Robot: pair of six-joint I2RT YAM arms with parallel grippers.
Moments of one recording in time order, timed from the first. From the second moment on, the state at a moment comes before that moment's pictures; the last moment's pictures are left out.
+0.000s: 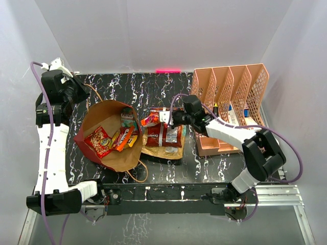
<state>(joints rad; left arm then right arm) 0.08 1.16 1.47 -0.75 0.09 -0.44 0.60 1.53 0.95 0.09 -0.58 -1.00</state>
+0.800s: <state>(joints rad) 0.08 1.15 1.47 -0.75 0.10 -0.44 0.52 1.24 0.68 0.07 -0.68 -1.13</state>
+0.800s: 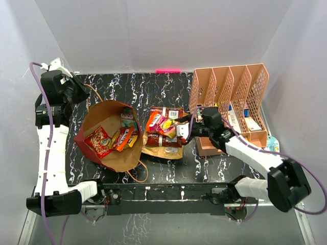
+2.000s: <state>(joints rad) 0.08 1.15 1.47 -0.75 0.10 -0.44 0.63 1.43 0.69 0.34 -0.55 0.00</state>
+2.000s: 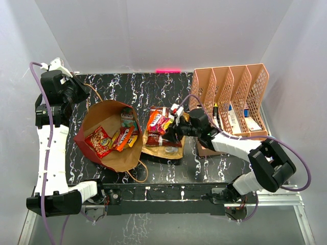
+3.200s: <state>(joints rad) 0.08 1.15 1.47 -0.75 0.11 -0.45 0.63 1.44 0.80 0.02 -0.28 -0.34</state>
